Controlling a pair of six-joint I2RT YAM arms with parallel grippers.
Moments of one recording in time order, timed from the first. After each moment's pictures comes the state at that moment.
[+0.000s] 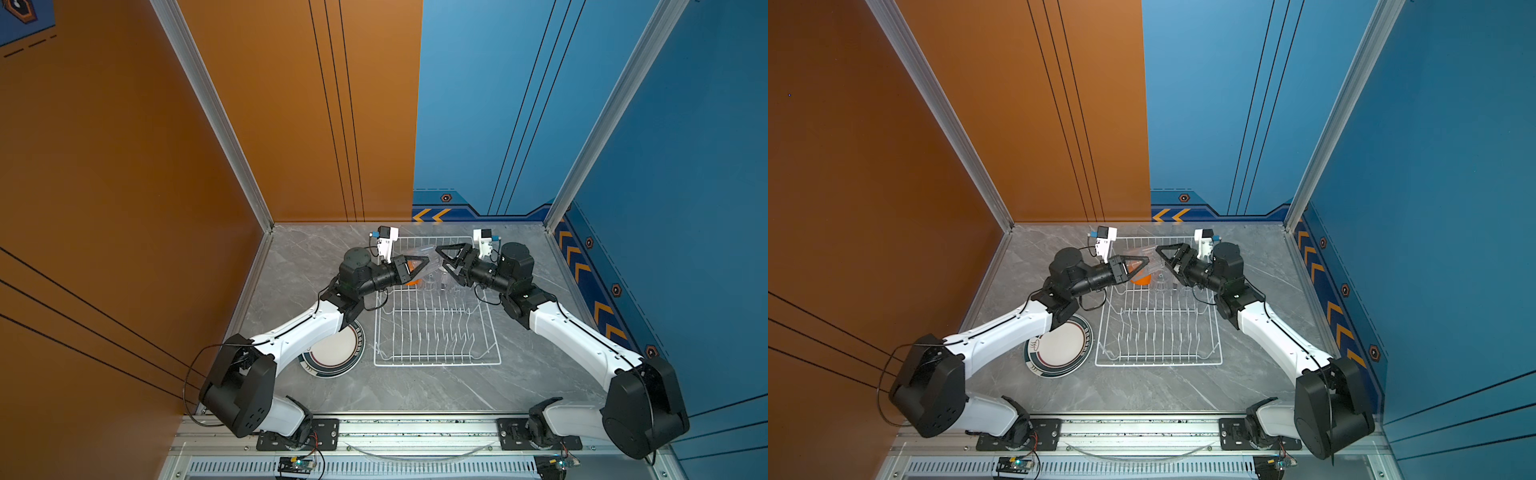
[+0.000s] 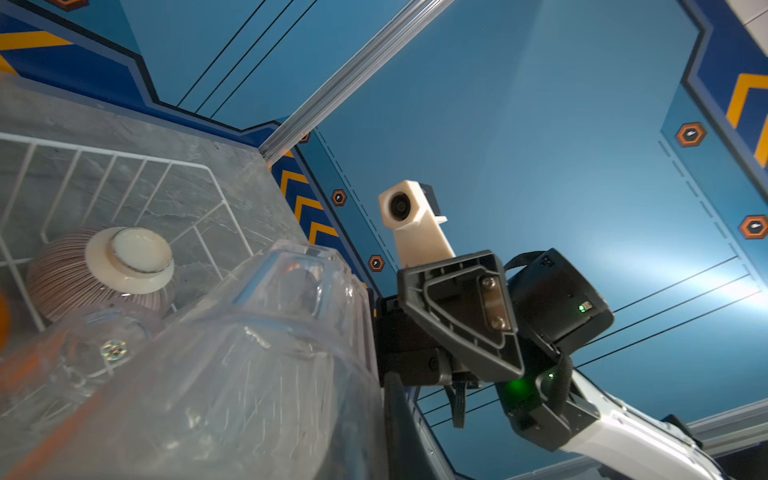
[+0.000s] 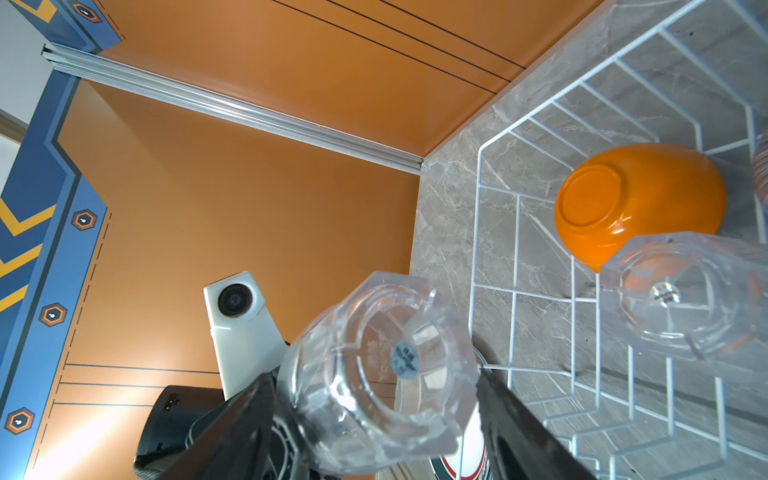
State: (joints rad) left arm -0.56 1.44 0.95 0.46 0.53 -0.91; right arm 0.37 1.33 0.91 0.26 -0.57 1.16
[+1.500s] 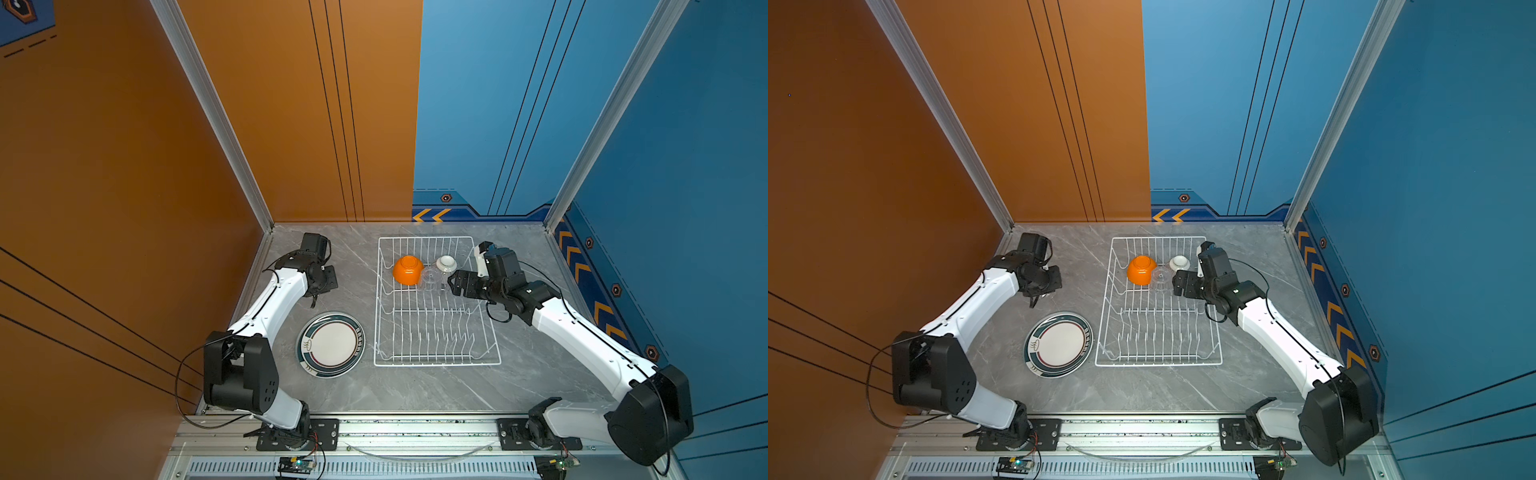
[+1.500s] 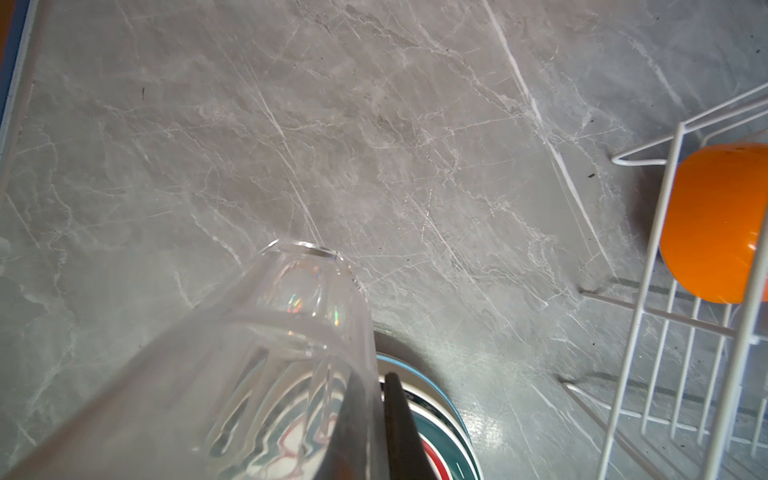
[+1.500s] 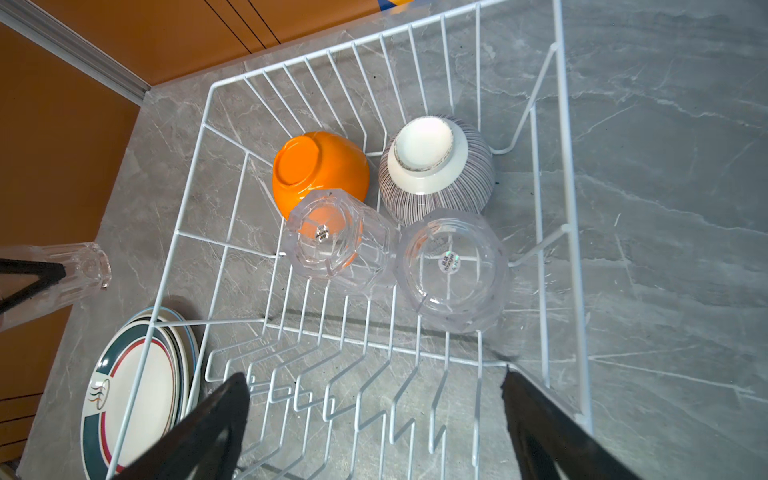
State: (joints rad) left arm -0.12 1.54 1.25 -0.82 -0.10 -0.38; right arm 0.45 1.31 1.04 -0.48 -0.04 0.48
